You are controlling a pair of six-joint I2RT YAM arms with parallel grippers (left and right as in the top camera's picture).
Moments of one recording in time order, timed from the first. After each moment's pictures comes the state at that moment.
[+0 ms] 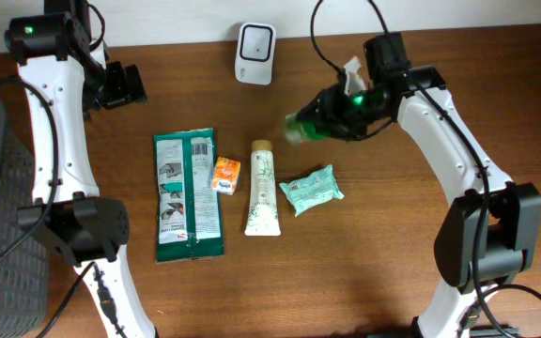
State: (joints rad) left arm 0.09 2.28 2.58 -1.66 0.01 -0.18; right arm 0.14 1.93 1.65 -0.89 -0.66 0.50
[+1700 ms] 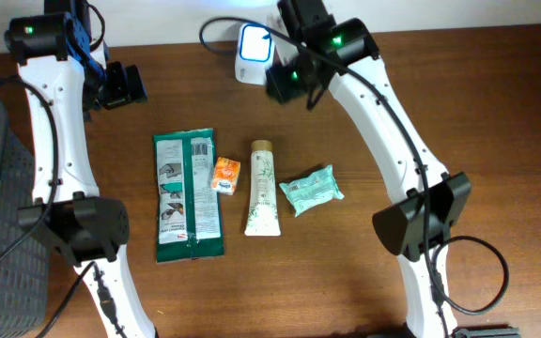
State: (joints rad) left arm 0.09 2.28 2.58 -1.66 0.01 -0.18; right arm 0.41 2.25 2.45 -1.29 -0.08 -0.03
